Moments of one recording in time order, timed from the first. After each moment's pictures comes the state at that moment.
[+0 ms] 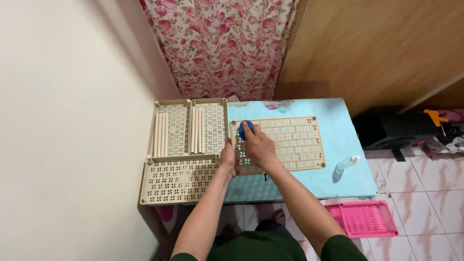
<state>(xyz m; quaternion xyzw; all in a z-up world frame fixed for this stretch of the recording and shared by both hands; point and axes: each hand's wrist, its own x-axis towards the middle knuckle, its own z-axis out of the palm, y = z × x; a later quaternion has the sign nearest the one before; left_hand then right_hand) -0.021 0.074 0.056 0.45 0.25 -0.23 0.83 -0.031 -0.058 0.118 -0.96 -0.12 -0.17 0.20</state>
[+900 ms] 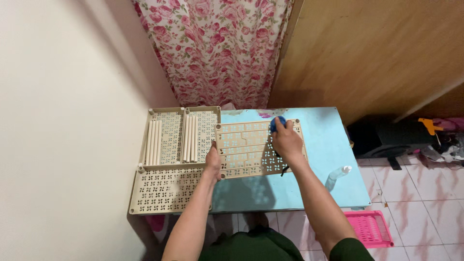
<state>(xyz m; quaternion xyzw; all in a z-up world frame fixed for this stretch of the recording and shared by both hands) -0.006 0.093 0.064 0.54 0.20 -0.18 0.80 0.013 -0.170 0.122 -0.98 0.03 -0.12 0.17</state>
